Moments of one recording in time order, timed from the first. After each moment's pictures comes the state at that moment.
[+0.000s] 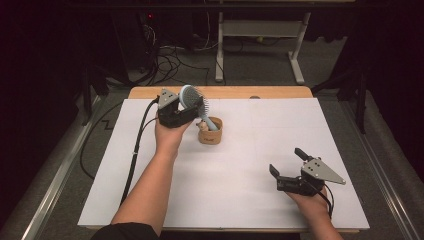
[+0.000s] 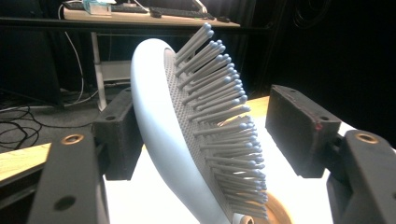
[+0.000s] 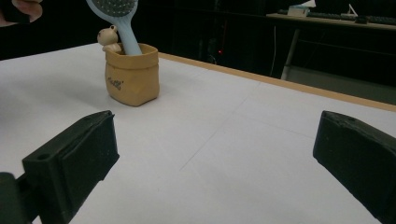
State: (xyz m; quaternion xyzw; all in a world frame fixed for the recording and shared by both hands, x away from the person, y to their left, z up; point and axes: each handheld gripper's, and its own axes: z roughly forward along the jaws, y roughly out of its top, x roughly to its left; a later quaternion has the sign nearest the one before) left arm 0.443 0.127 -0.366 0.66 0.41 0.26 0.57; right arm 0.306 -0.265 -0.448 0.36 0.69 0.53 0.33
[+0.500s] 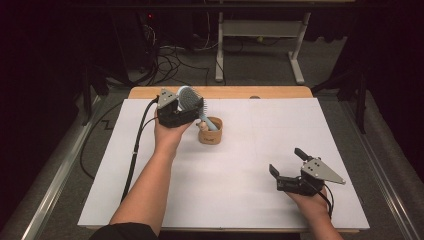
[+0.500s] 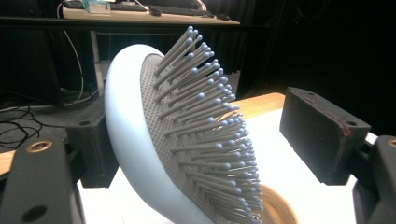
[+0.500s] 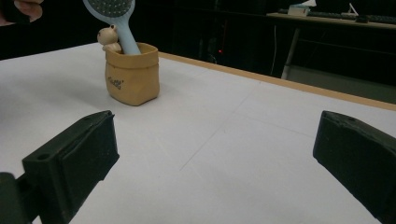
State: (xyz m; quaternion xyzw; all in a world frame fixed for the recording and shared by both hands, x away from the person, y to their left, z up) left arm 0.445 0.129 -0.367 0.67 0.41 0.26 0.57; right arm 0.306 -0.264 -0.448 0.36 0.69 0.53 0.33
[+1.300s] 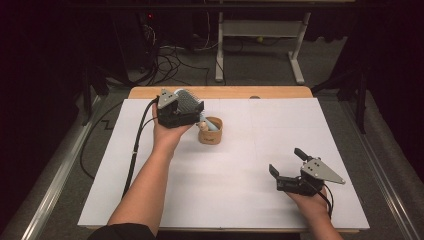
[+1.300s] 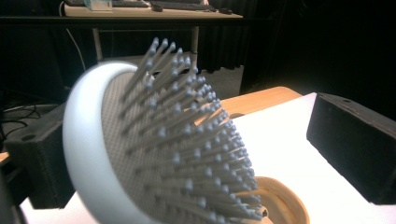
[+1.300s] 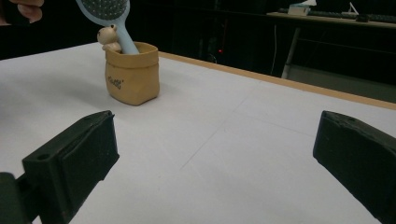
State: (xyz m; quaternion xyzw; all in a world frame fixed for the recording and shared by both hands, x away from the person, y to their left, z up) left arm 0.447 0.132 -0.369 0.67 0.41 0.26 0.56; right arm 0.306 -0.264 -0.448 0.36 0.69 0.53 0.33
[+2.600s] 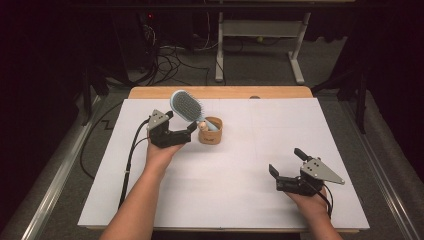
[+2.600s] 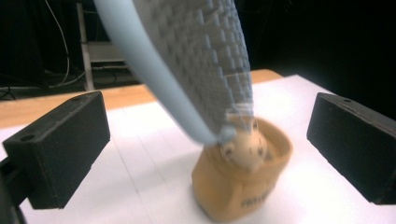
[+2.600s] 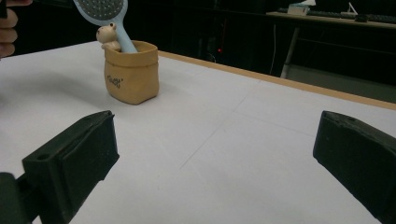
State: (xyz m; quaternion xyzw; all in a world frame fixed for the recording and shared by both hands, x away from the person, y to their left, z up) left arm 0.409 0.157 -0.420 0.67 0.40 0.23 0.57; right arm 0.306 -0.263 -0.449 0.36 0.69 0.53 0.33
